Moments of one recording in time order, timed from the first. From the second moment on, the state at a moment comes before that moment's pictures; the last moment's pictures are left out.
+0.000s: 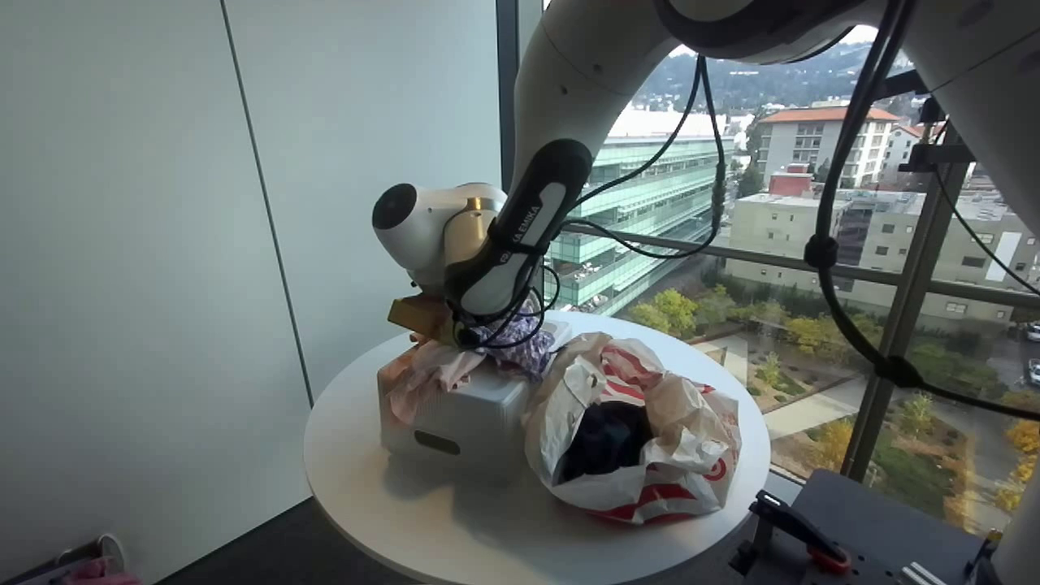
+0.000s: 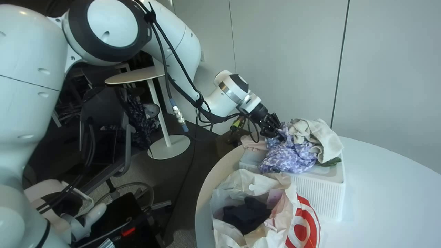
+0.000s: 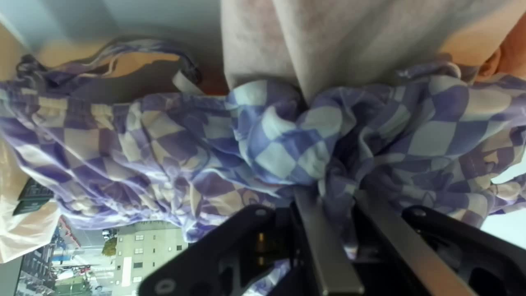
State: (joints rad) arm 0.25 0.64 -0.14 -1.69 -1.02 2.41 2.15
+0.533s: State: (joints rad) arm 0.25 0.54 -0.11 -1.67 -1.00 2.31 2.14
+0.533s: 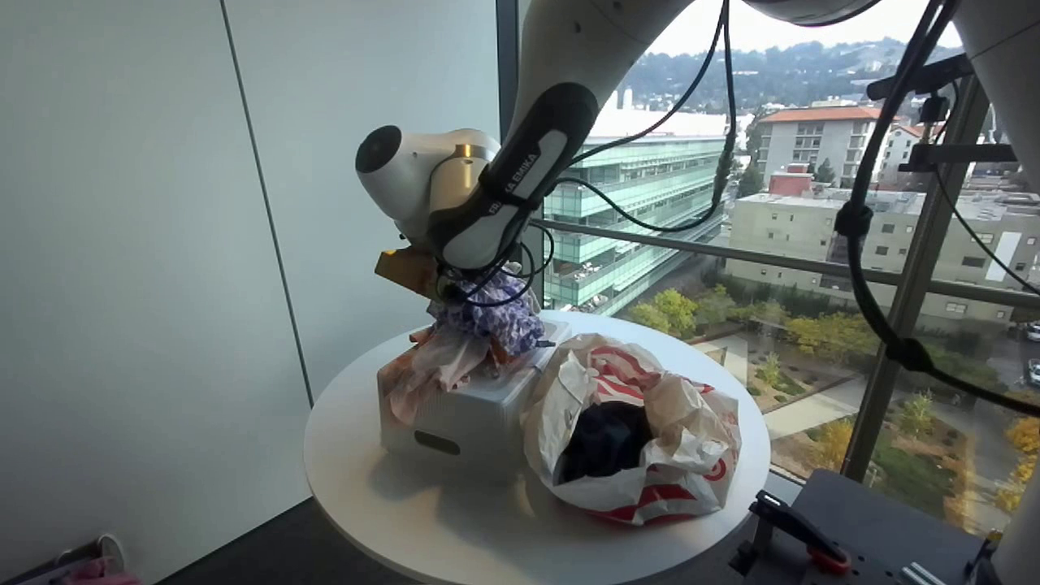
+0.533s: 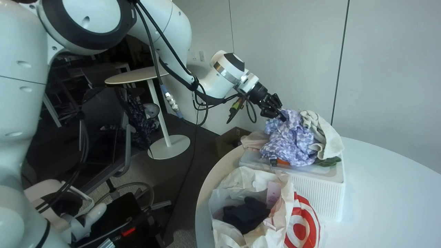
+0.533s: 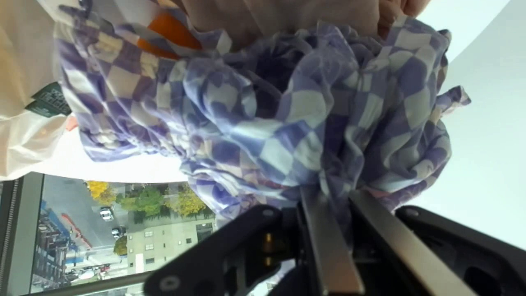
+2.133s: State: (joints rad) arm 0.21 0.23 -0.04 -1.52 -0.95 2.13 2.18
